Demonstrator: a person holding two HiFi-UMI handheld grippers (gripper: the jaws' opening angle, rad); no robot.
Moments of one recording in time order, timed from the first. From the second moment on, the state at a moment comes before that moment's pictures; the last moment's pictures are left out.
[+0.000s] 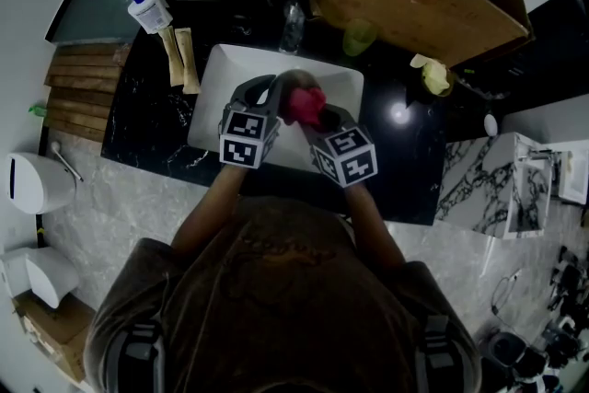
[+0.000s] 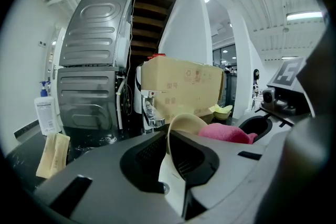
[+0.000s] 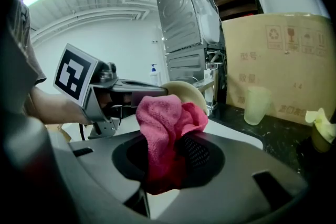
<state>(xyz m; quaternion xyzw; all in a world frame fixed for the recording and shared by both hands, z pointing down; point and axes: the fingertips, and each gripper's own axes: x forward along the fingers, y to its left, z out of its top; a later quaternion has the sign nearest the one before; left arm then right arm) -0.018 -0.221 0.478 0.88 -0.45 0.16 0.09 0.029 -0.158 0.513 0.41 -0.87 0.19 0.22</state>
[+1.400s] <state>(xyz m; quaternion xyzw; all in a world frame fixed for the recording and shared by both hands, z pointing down) -0.058 -0.215 0.516 0.85 -0.47 0.18 0.14 0.082 -0.152 0.522 0.45 -0.85 0.24 0.16</state>
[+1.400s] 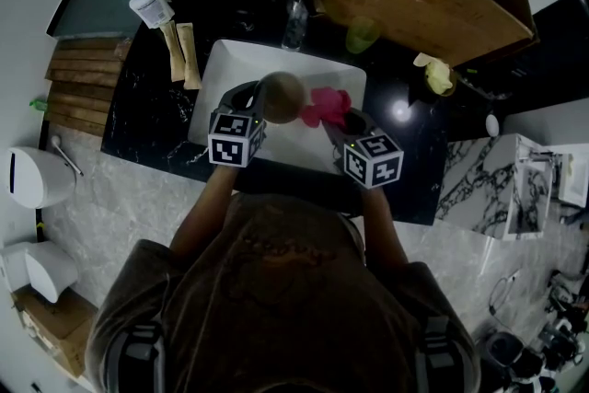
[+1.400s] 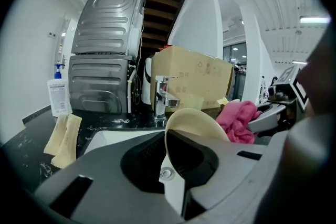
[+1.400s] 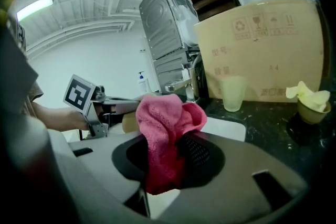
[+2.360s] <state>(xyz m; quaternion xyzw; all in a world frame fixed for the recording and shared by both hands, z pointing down) -0.056 -0.200 0.449 0.88 -0.46 0.11 0.05 0.095 -0.155 0.468 0.52 -0.84 0.17 0.04</state>
